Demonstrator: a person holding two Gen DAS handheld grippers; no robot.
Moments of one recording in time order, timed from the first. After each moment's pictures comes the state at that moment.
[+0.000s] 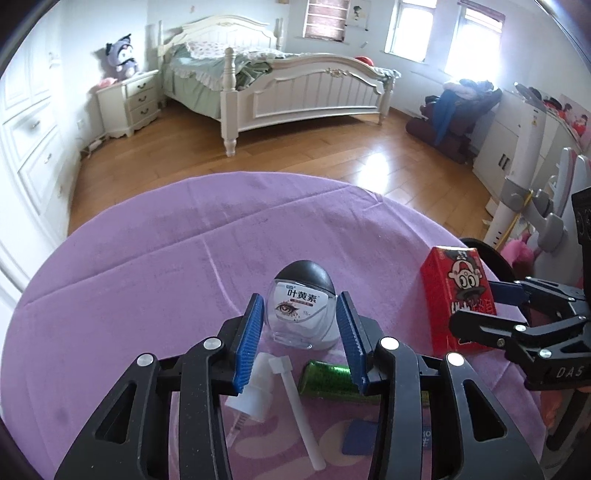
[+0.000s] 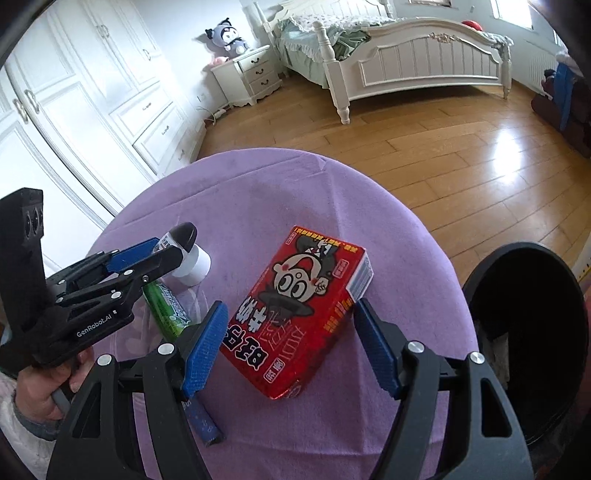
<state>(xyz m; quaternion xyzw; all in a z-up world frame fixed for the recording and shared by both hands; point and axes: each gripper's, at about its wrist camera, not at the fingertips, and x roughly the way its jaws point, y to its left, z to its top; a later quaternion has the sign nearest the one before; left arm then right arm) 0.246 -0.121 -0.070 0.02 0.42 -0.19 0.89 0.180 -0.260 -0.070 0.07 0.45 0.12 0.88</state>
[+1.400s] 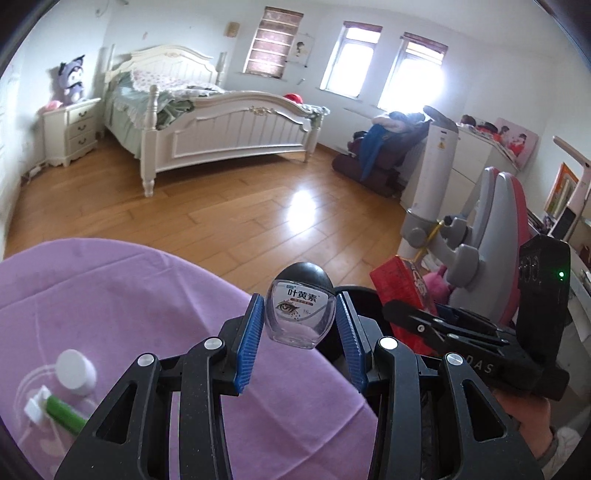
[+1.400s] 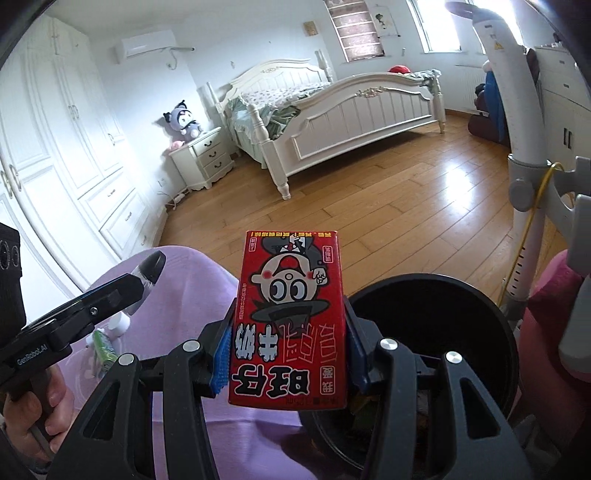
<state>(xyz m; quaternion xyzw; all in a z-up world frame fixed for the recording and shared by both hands) 0.201 -0.289 -0.034 -0.04 0.35 -0.32 0.88 0.134 -0.419 -0.053 0.15 0.32 0.02 0.93</state>
